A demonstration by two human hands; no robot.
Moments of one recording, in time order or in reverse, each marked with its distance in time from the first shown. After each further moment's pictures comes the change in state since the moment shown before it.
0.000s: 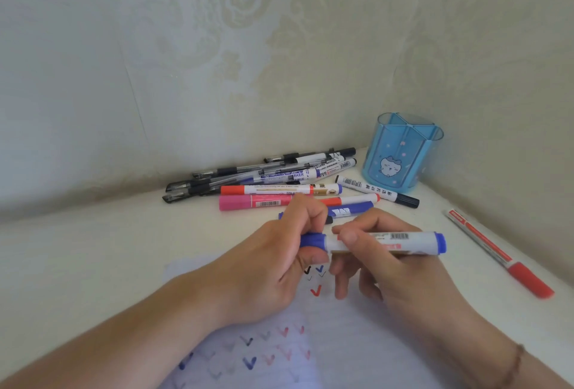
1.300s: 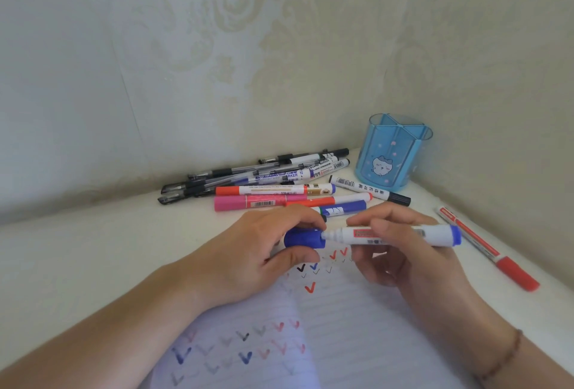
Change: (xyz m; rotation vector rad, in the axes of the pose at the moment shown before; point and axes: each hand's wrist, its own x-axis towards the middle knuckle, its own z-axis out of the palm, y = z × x) left_hand 0.003 -0.013 -0.010 0.131 0.026 0.013; right_hand -0.001 -0.001 -0.019 0.083 0.025 0.045
